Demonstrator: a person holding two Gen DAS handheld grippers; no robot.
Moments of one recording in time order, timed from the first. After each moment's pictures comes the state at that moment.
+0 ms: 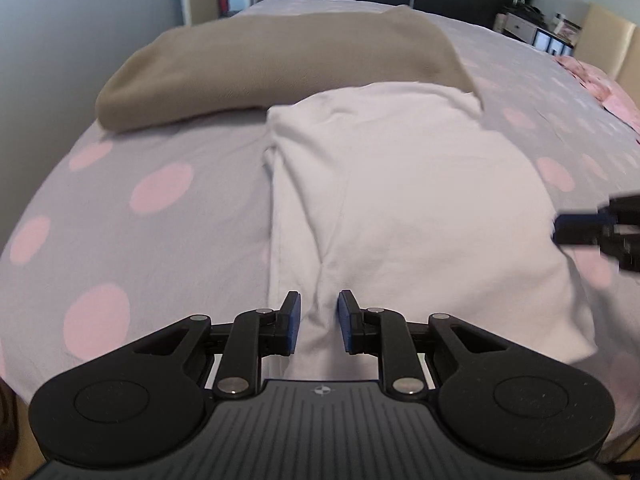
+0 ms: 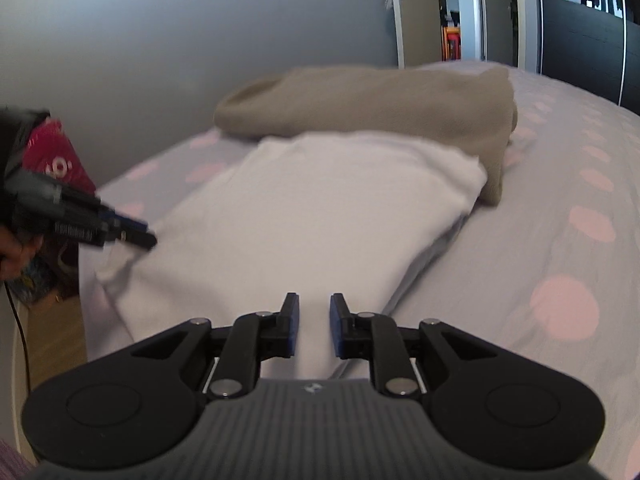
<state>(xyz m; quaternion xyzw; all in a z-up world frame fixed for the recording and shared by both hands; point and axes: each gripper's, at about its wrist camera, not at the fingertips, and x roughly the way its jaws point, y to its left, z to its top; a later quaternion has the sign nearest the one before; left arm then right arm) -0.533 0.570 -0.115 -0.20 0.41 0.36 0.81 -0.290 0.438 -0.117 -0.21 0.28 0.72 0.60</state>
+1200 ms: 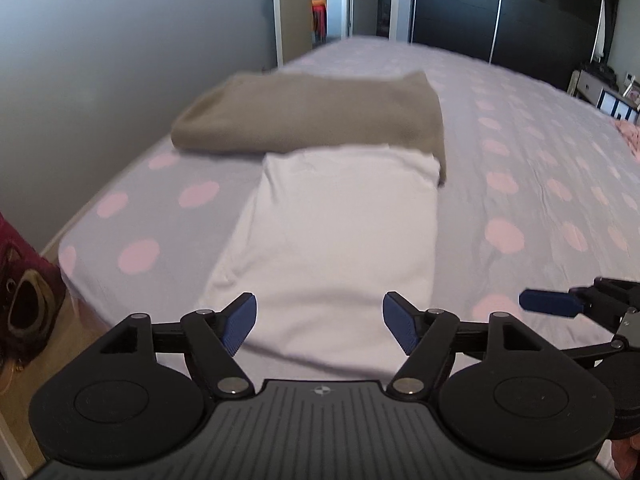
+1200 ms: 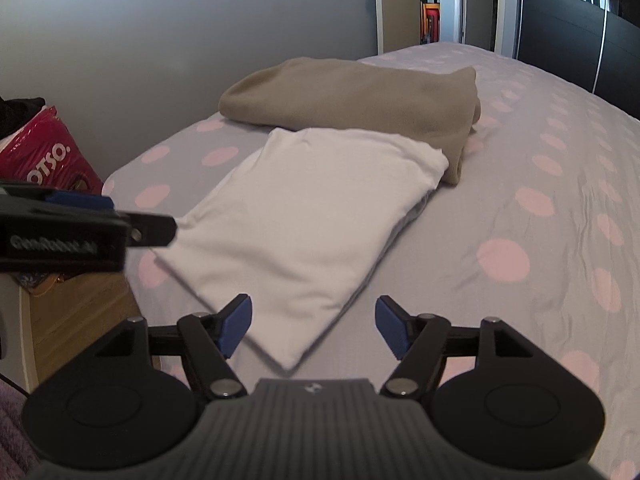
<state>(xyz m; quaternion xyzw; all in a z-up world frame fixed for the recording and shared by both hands) -0.452 0.409 -0.003 -0.22 0.36 0.51 0.75 -0.304 0.347 -0.029 -0.25 0.30 0.68 0.62</state>
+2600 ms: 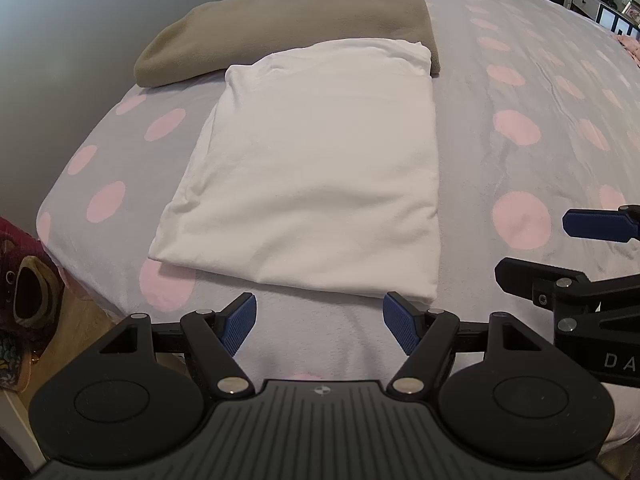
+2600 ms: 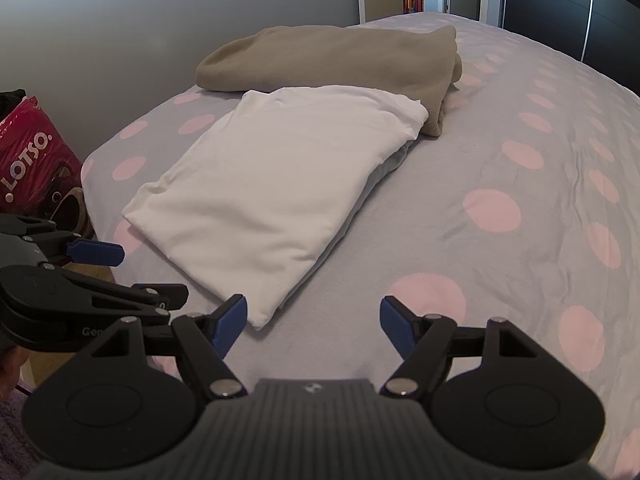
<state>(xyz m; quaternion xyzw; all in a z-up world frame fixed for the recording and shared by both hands) -0.428 0.404 -0.072 -0.22 0.46 0.47 0.72 -0.288 0.342 -0.060 -0.26 0.34 0.66 0.62</state>
